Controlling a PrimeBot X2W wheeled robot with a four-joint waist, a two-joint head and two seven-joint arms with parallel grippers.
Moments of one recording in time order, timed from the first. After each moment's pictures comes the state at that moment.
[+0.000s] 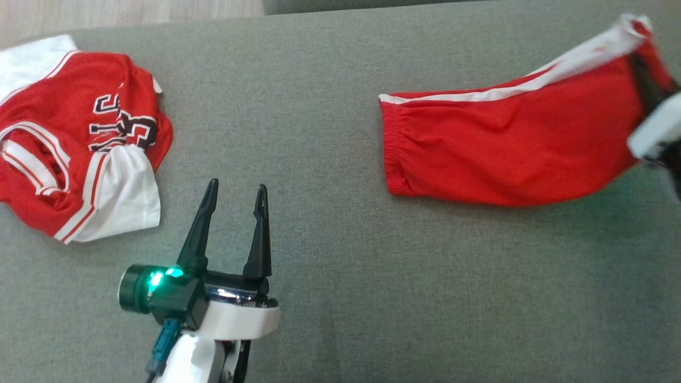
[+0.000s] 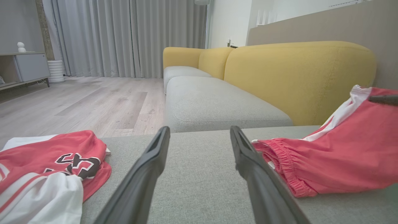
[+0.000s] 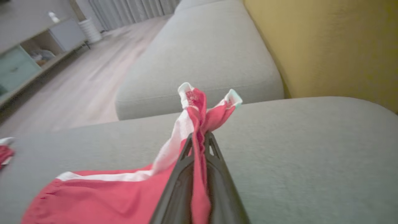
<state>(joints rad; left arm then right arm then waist) -0.11 0.05 -0.29 0.07 -0.14 0.04 -0.26 -0.75 -0.56 0.48 0.68 0.89 0.13 0.10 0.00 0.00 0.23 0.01</state>
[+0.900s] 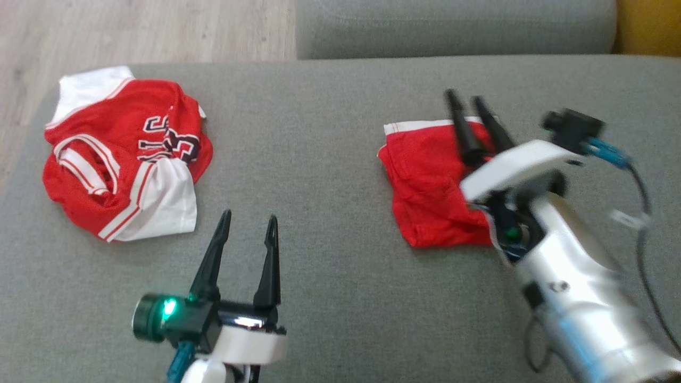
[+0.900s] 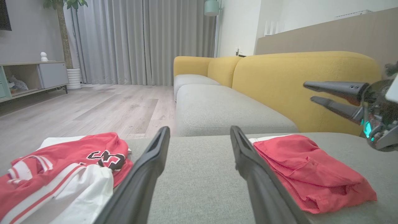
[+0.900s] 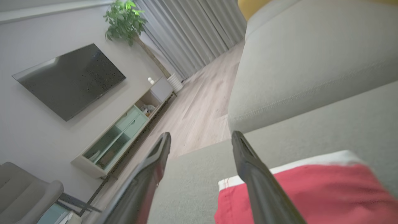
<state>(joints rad) -0.05 0.05 -0.32 0.09 -0.15 0.07 -0.26 -0.64 -0.09 0.42 0.69 0.89 0.13 -0.10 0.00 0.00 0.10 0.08</state>
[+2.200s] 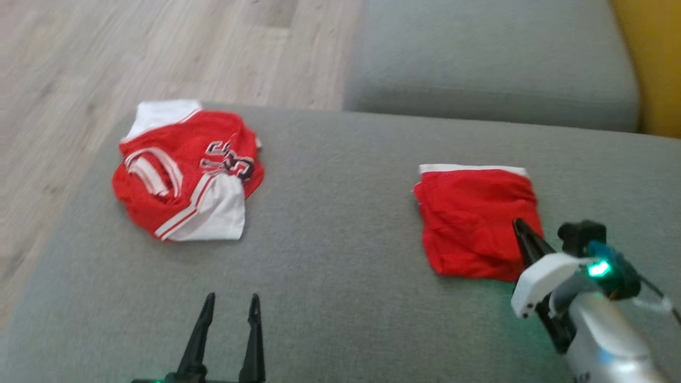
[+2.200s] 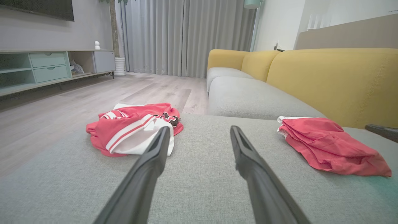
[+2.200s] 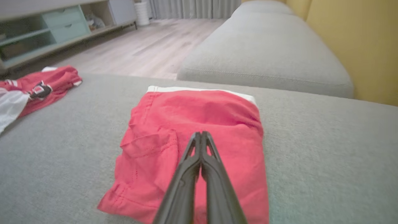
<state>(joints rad) 0.22 0.05 -0.26 0.06 -0.14 0.08 -0.26 -0.35 -0.16 0.23 0.85 0.27 0.13 -0.20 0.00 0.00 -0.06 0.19</state>
